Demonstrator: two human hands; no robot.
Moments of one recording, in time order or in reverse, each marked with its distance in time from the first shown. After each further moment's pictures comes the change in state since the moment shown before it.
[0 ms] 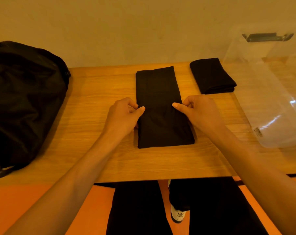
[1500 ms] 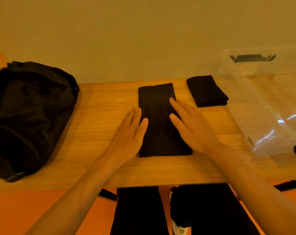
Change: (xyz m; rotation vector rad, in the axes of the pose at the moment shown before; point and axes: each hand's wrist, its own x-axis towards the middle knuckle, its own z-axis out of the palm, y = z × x) left_hand -0.039 -0.003 -0.005 0.259 -0.177 0.185; right_hand -0.021 -0.006 0.001 -0.186 -0.044 -0.281
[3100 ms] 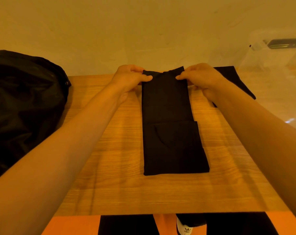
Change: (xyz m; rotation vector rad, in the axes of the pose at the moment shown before) left_hand 0.180 0.008 -0.059 -0.670 0.092 -0.250; right_hand 0.164 0.011 -0.034 0.609 -0.058 0.561
